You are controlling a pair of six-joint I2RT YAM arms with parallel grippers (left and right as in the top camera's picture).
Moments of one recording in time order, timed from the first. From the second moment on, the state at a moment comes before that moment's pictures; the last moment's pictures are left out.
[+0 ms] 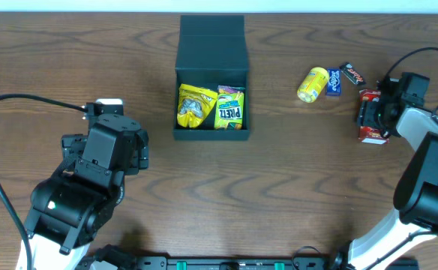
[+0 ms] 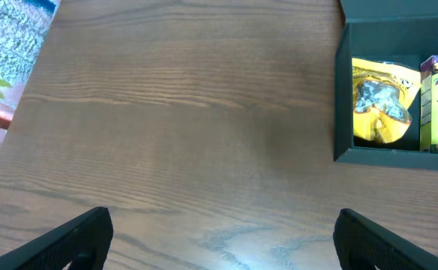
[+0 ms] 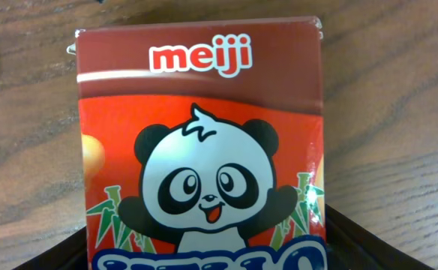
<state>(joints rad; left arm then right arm) -0.42 0.97 1.22 -1.17 -0.50 -0.28 -0.36 1.95 1.14 -0.29 -0.04 -0.13</state>
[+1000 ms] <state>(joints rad) -0.42 0.97 1.22 -1.17 -0.50 -0.28 0.22 1.57 1.13 -0.22 -0.20 0.21</state>
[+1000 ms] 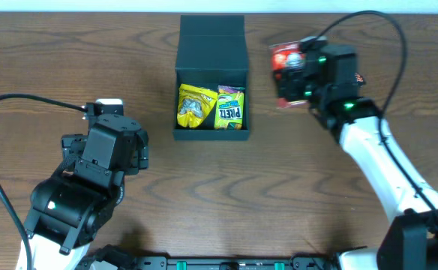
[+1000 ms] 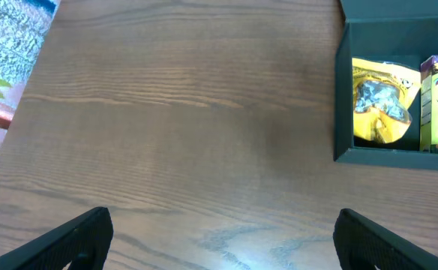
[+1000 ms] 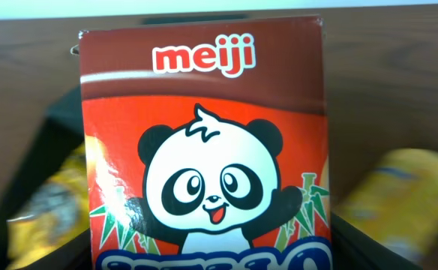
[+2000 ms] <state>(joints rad) -0.42 0.97 1.22 -1.17 -0.50 -0.28 0.58 1.84 1.13 -0.06 0.11 0.67</state>
